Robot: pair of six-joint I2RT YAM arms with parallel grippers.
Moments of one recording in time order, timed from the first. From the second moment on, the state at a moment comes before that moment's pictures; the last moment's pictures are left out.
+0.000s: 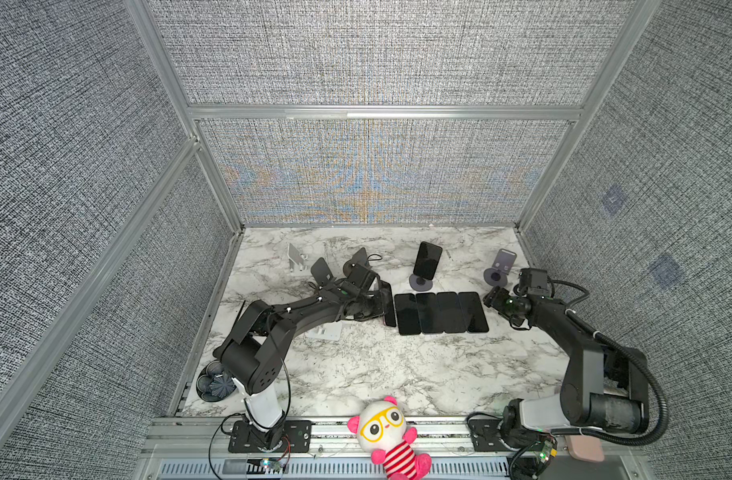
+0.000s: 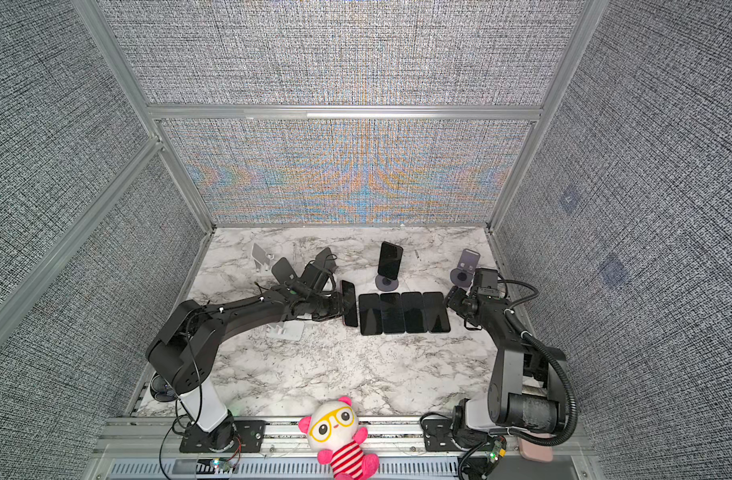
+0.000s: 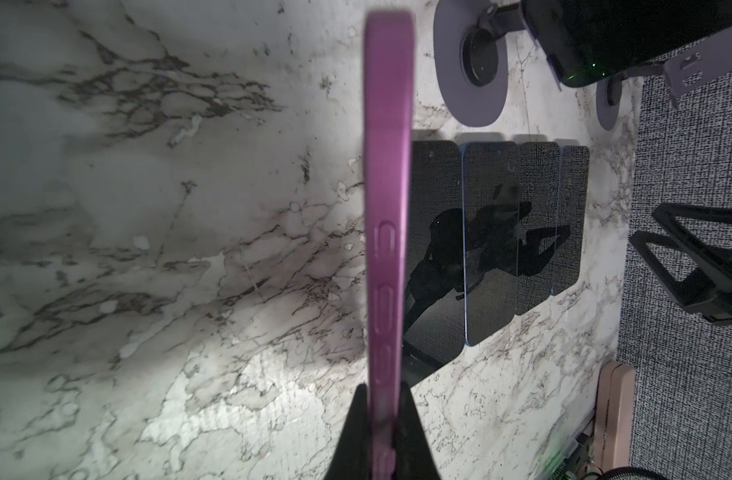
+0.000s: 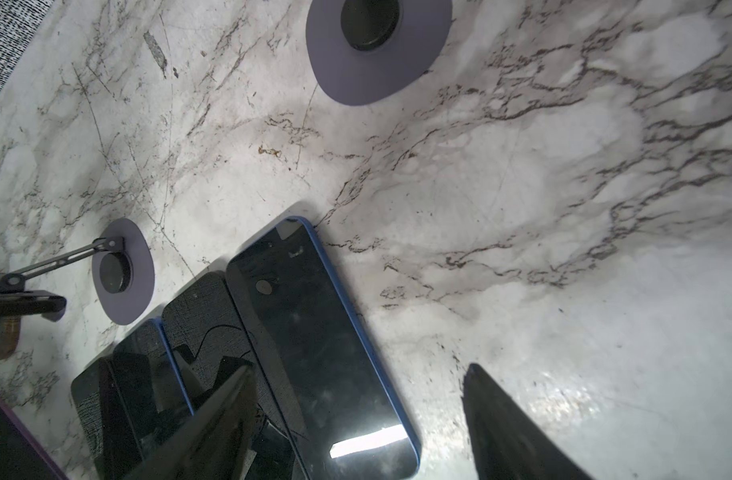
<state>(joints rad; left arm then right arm) -0.69 1.77 1.09 -0.26 0.33 -0.76 -0.18 1.42 0.79 -0.36 -0.16 0.43</state>
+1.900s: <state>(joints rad) -0.67 1.88 1.13 -0.34 0.43 -0.75 -0.18 1.39 0.77 -0.34 -0.16 0.41</state>
